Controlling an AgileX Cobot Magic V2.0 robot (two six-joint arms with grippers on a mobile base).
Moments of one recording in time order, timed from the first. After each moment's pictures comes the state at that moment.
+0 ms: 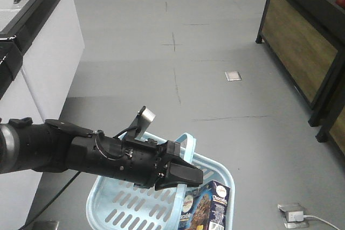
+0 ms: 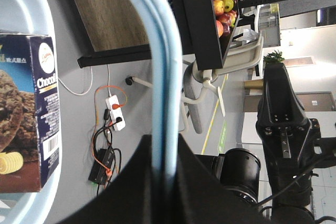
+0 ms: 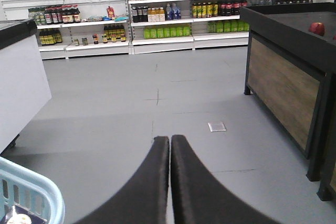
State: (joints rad) left arm -0.50 1.78 -0.90 -1.66 0.98 0.91; right arm 0.03 -0.01 0.03 -0.07 0.14 0.10
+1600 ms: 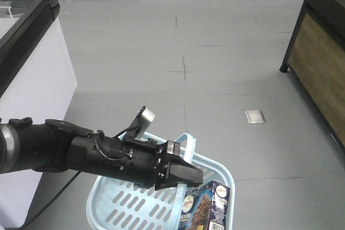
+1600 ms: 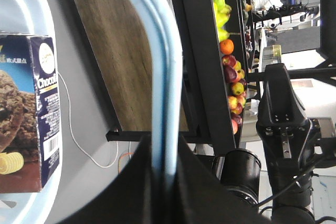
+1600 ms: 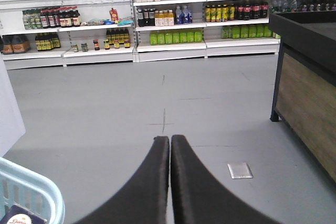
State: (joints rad) left arm -0.50 1.78 -0.90 -1.66 0.98 0.91; right arm 0.03 -0.01 0.03 -0.07 0.14 0.10
